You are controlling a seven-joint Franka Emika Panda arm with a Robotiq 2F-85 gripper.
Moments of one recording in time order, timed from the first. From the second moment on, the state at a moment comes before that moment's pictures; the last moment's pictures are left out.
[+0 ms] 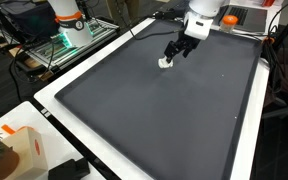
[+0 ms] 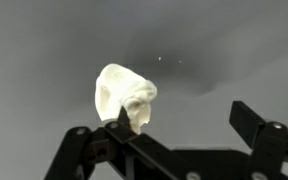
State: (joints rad) arm 0.13 0.57 0.00 -1.75 0.00 2.09 0.53
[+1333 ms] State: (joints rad) arm 0.22 0.52 -0.08 -1.76 -0.19 1.98 0.58
